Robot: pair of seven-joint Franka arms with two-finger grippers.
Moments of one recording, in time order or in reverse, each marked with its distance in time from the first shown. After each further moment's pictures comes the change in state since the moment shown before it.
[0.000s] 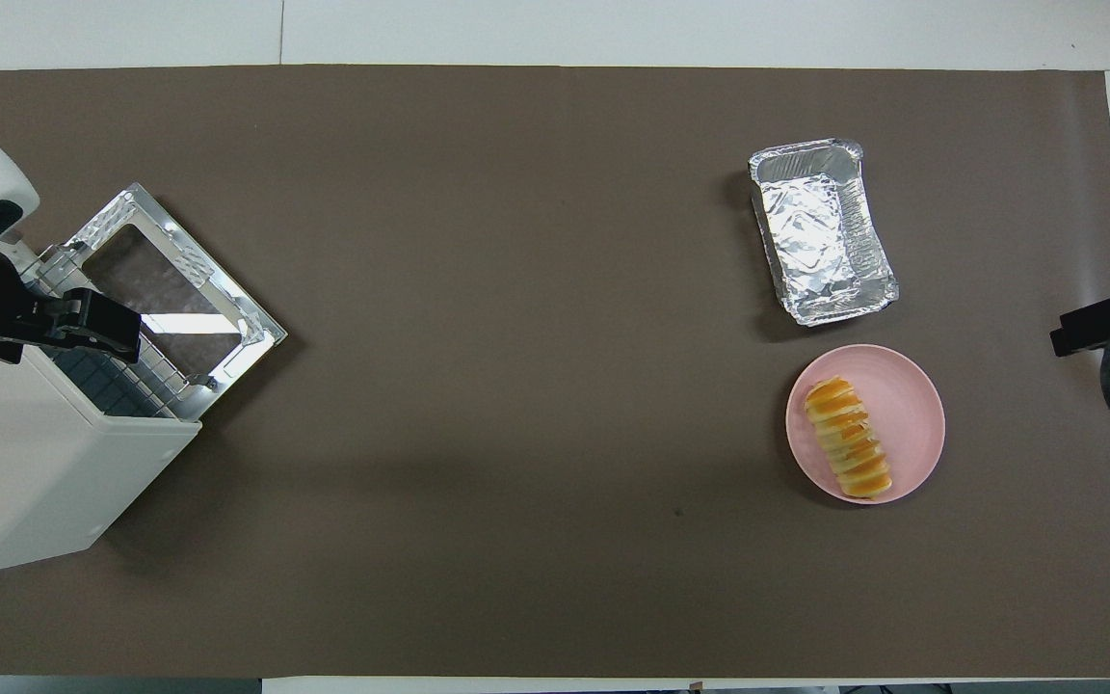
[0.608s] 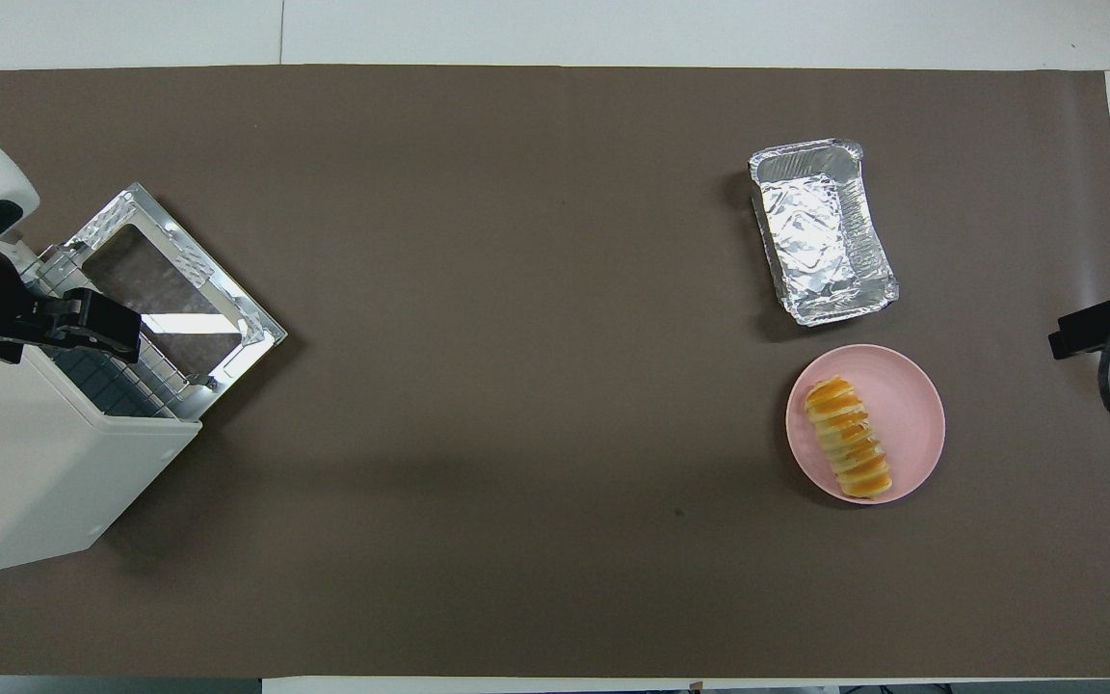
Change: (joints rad) left arm 0.000 0.000 0.000 0.000 0.000 0.000 0.000; right arm 0.000 0.000 0.000 -0.007 0.000 -0.006 0.000
